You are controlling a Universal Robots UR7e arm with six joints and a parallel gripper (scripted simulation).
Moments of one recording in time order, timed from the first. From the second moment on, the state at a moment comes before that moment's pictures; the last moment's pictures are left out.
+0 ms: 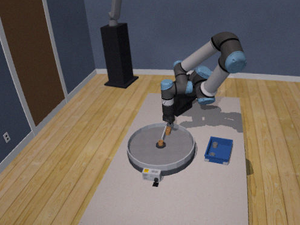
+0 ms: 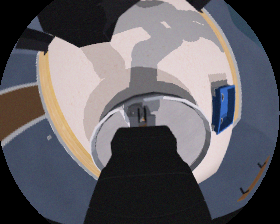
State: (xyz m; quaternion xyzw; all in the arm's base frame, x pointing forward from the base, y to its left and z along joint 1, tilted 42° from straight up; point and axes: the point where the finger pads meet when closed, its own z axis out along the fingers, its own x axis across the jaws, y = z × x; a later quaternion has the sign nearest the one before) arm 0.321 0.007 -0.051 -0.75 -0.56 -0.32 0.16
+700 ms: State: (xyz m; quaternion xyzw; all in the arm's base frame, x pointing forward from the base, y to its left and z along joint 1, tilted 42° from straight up) arm 0.318 0.001 -0.044 -0.75 -0.56 -0.32 0.16
